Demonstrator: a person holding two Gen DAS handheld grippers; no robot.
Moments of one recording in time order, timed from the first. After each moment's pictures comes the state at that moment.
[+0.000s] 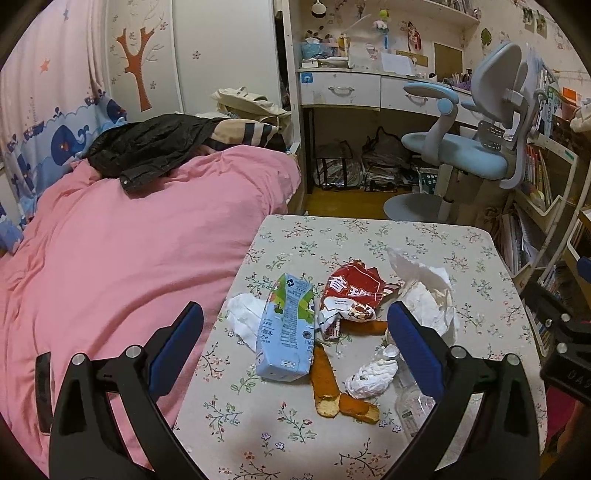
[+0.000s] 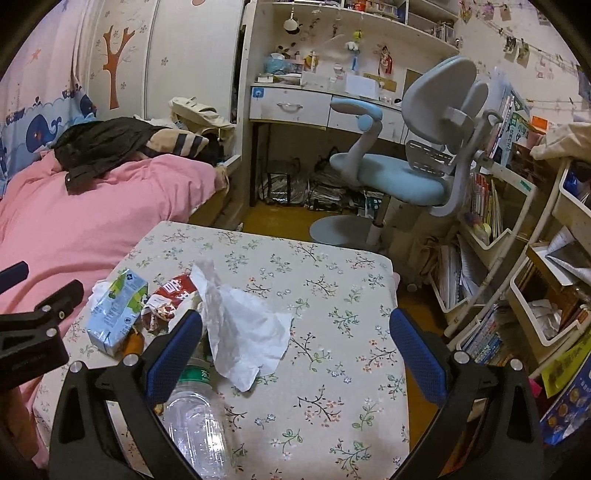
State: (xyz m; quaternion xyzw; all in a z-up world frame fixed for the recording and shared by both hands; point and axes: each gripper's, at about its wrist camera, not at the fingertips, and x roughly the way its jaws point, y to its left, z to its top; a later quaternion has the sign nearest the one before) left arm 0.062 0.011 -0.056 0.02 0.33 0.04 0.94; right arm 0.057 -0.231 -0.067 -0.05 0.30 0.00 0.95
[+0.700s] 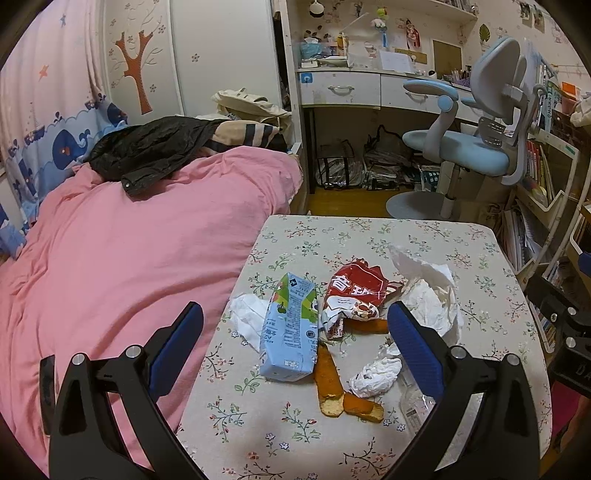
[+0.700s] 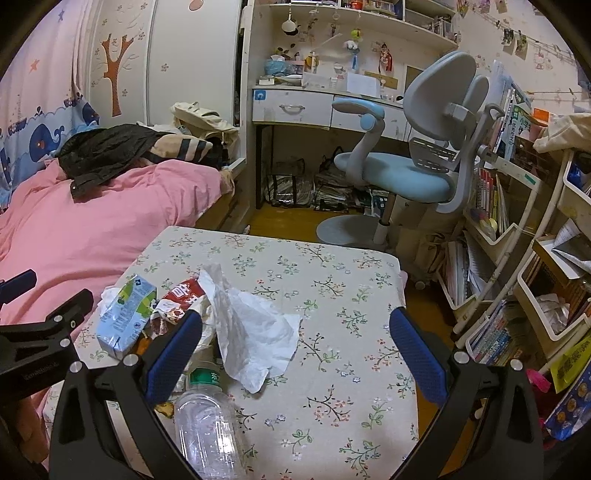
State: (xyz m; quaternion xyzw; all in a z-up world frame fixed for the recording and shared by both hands) left arm 0.061 0.009 -0.059 0.03 0.33 0.04 0.94; right arm 0.059 -0.226 -0.065 -0.04 0.31 0.01 0.95
